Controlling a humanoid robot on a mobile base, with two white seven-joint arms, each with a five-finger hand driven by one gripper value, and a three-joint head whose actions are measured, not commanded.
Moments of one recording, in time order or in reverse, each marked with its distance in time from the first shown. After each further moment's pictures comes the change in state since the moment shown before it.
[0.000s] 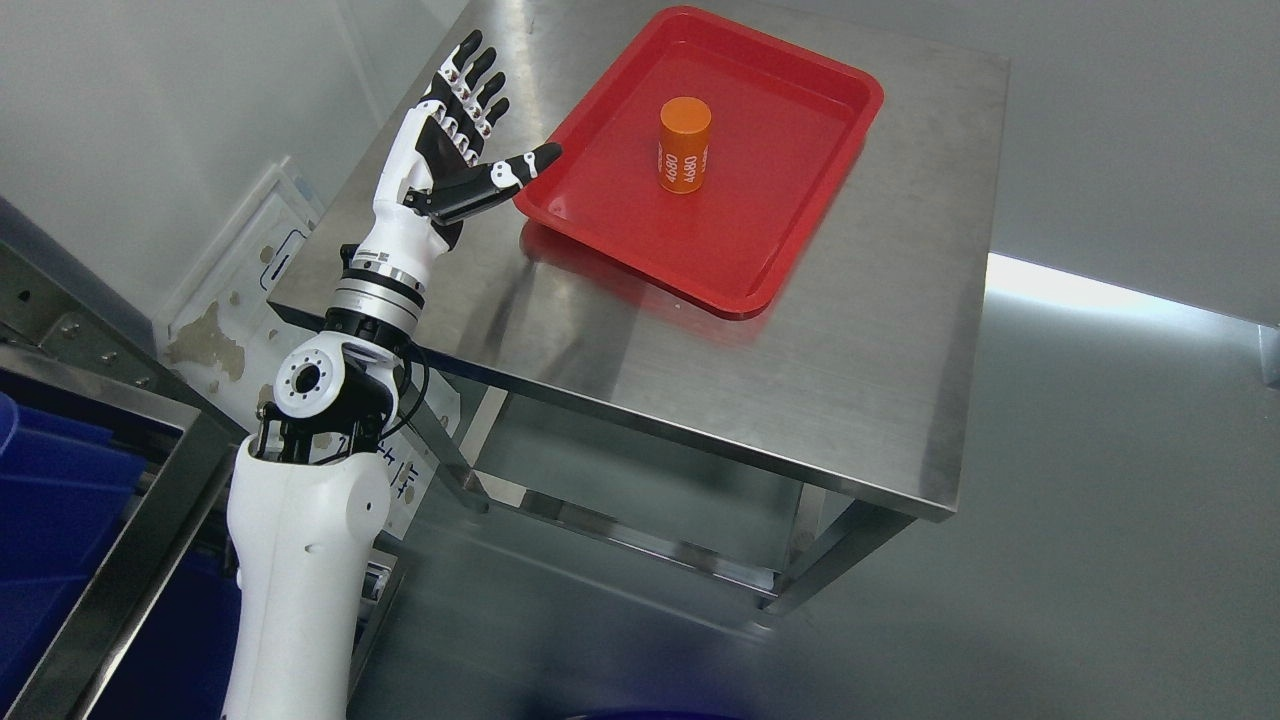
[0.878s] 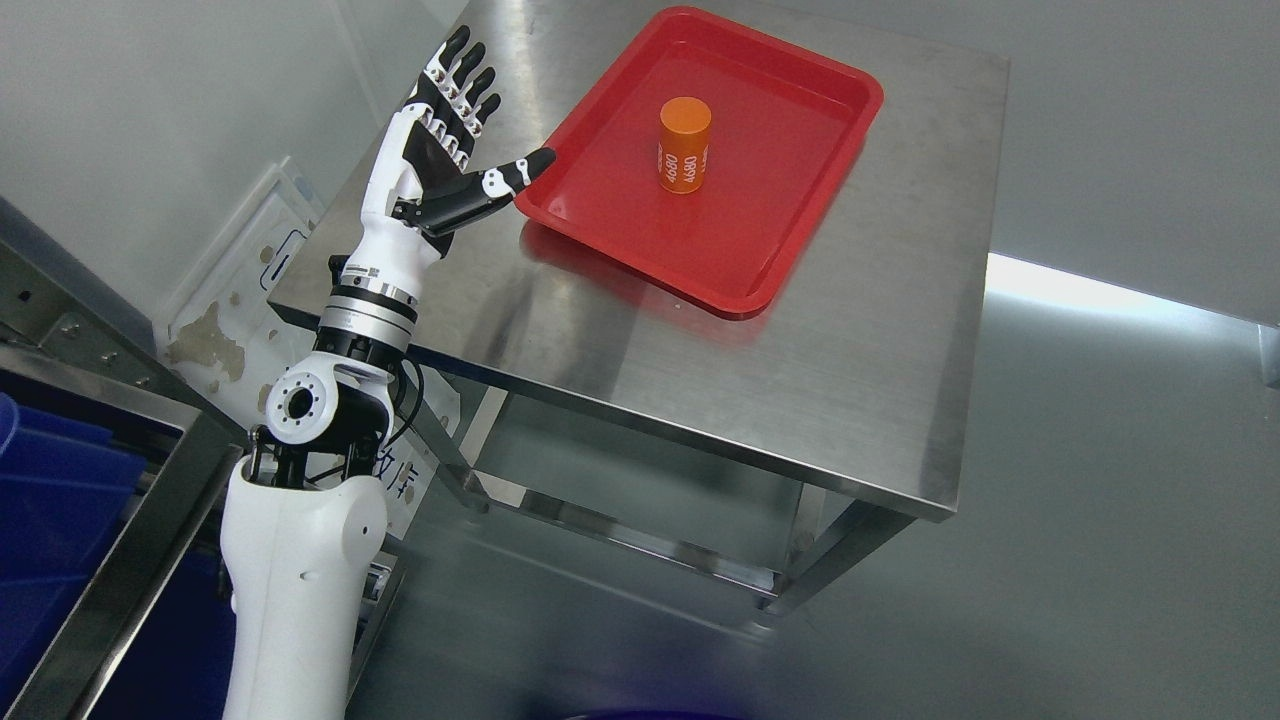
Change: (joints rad) left arm 0.042 0.000 -0.003 -0.068 -0.019 -0.037 0.029; right arm 0.000 0.000 0.000 0.000 0.000 0.000 0.000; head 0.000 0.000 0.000
